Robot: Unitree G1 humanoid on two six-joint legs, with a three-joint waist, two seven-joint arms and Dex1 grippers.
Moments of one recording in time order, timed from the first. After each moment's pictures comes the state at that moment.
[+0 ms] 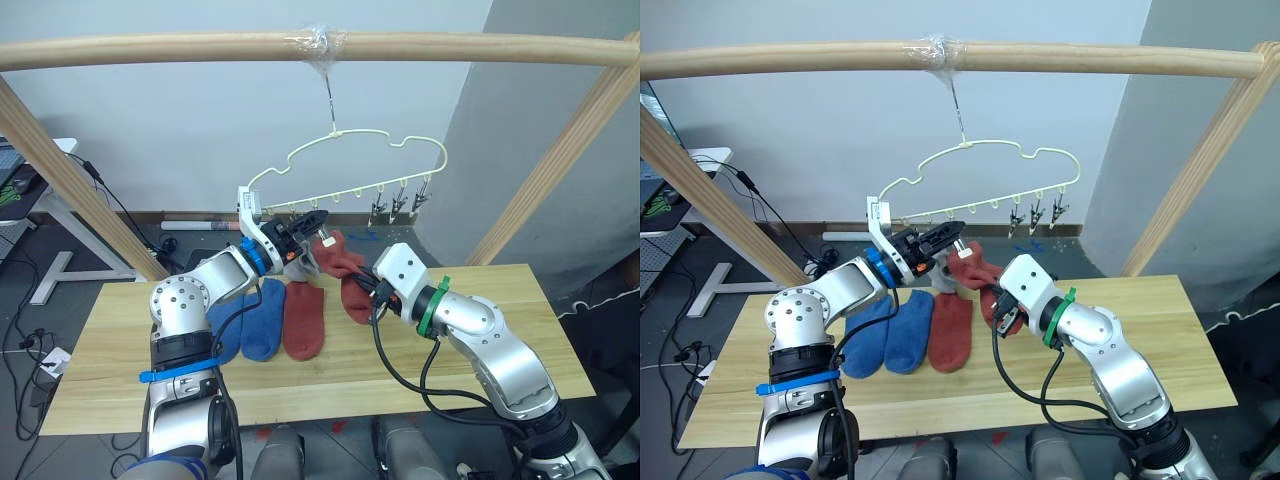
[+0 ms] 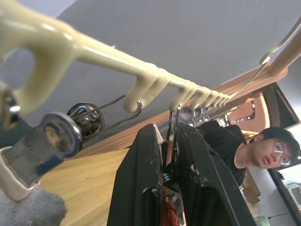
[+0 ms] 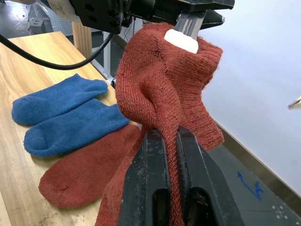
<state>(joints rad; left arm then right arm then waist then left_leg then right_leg) -0.60 0.20 0.36 0.07 -1.11 1.07 -0.23 -0.31 -0.35 0.31 -0.48 0.05 0.64 0.53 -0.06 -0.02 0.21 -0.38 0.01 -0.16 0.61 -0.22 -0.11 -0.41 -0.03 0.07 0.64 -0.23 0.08</state>
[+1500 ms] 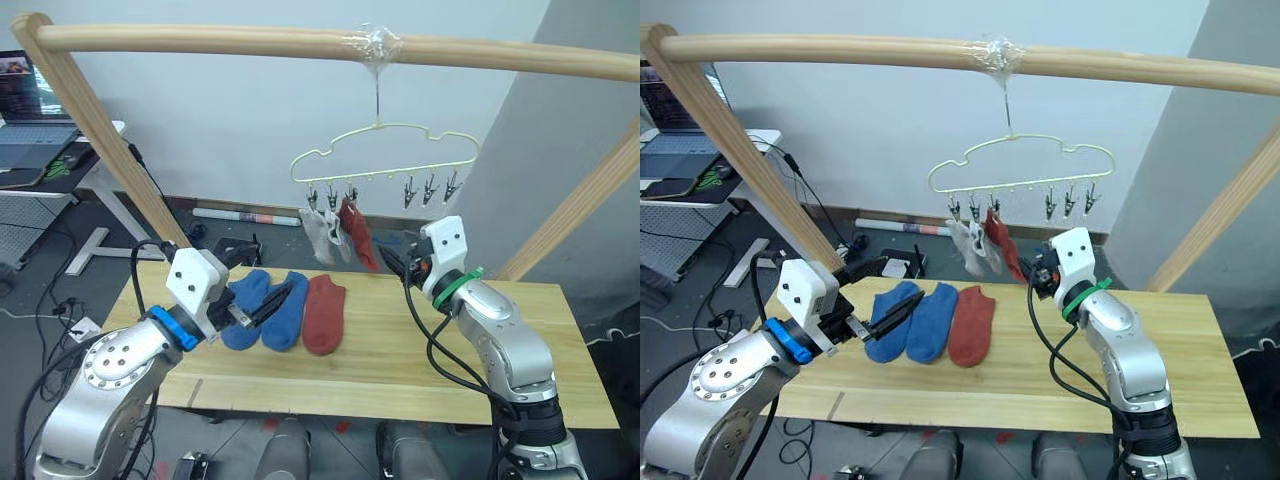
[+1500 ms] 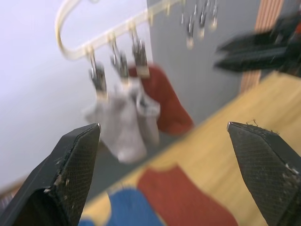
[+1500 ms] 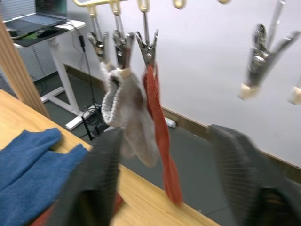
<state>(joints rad) 0.04 0.63 0.14 -0.61 -0.49 0.34 -0.54 -0.32 -0.21 0.06 -0.35 0.15 0.65 0.34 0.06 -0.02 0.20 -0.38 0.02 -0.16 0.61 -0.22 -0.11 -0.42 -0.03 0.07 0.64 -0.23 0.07</state>
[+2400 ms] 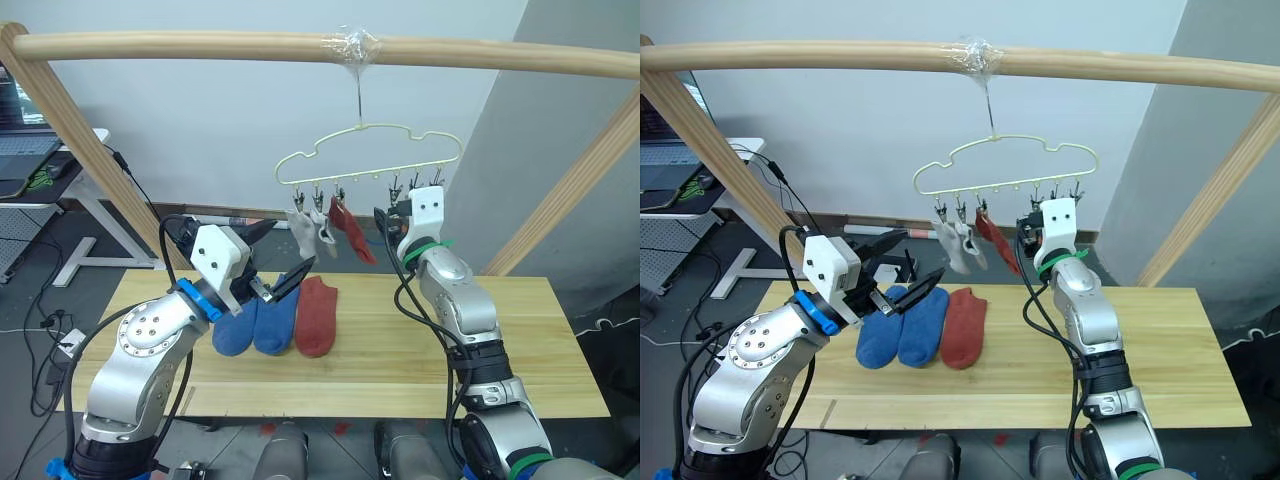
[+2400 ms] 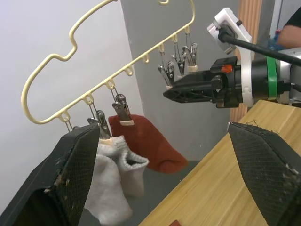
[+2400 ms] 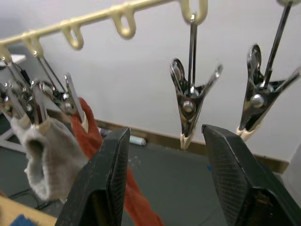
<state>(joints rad) -0.12 0.55 0.08 -0.51 -0.43 0.32 -0.58 -0.65 -0.03 -0.01 0.19 0.10 0.39 0.12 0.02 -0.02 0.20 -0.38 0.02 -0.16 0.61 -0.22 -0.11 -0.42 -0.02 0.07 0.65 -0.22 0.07</state>
